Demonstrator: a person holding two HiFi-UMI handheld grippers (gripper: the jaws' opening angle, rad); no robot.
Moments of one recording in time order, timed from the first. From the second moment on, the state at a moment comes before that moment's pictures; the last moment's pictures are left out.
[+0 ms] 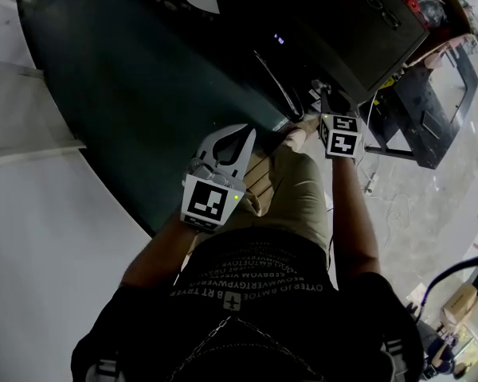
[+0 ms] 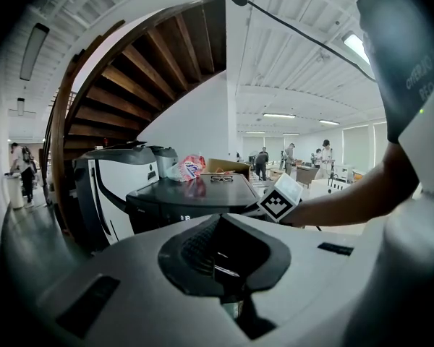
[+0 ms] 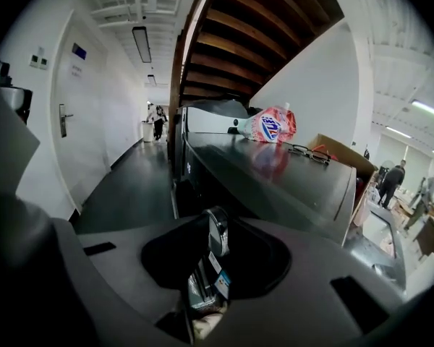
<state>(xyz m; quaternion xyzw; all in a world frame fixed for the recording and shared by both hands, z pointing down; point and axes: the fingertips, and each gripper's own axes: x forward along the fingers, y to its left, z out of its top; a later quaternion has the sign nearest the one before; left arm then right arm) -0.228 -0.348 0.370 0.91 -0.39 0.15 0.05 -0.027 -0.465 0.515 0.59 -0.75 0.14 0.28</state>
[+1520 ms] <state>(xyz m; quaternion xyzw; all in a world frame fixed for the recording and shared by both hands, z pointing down) -0.247 -0.327 0.366 0.90 -0.40 0.15 0.07 -0.033 -0.471 0.519 0.59 -0.74 0.13 0.30</state>
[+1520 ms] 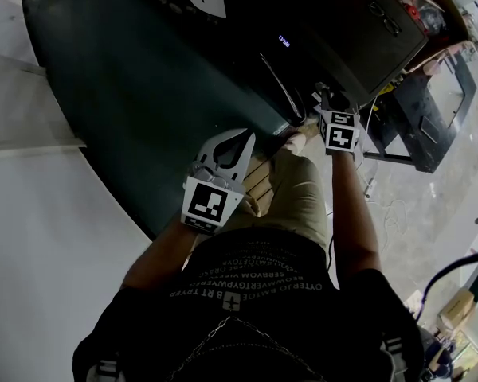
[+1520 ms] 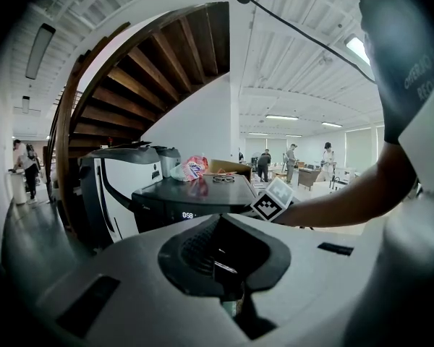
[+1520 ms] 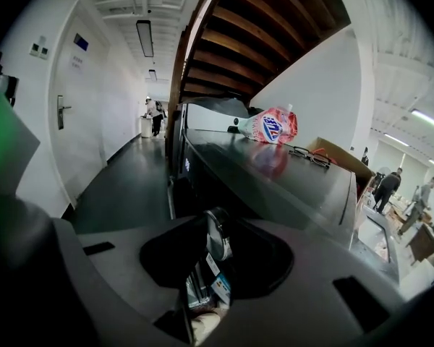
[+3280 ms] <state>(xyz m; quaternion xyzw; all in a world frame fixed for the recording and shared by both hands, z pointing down) -0.253 -0.296 0.361 0.90 -0.41 0.15 0.07 -0.038 -0.469 0.520 0.57 -0.74 0.10 0.34</state>
